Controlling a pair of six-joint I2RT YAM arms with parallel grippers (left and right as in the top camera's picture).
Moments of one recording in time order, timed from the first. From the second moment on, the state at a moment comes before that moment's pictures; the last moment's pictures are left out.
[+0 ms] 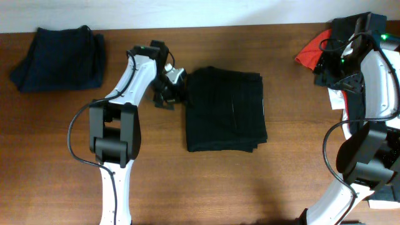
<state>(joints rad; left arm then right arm) -0.22 2.38 2.00 -1.27 0.50 0.01 -0.30 2.03 1.92 -1.19 -0.05 0.21</state>
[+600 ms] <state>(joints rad) -0.02 2.37 2.18 -1.11 -0.45 -0.04 -0.30 2.03 1.92 -1.19 -0.05 0.21</state>
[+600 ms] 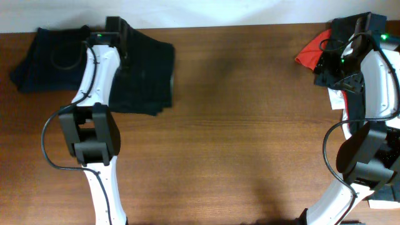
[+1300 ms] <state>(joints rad) 0.19 2.38 2.49 -0.92 -0.56 -0.05 -0.30 2.03 1.92 -1.19 -0.05 0.21</state>
